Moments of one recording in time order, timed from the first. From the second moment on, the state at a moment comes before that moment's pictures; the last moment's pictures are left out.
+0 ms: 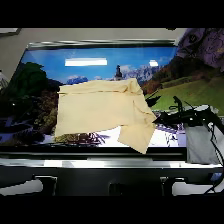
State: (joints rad) left arm 0.47 -1.44 1.22 1.11 -1.34 -1.49; right arm -0.33 -1.58 0.95 -0.74 1.24 0.98
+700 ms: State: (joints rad) left arm 0.53 -1.31 0.72 0.89 -1.20 -1.24; right arm -0.33 -1.57 0.95 -0.70 1.29 1.04
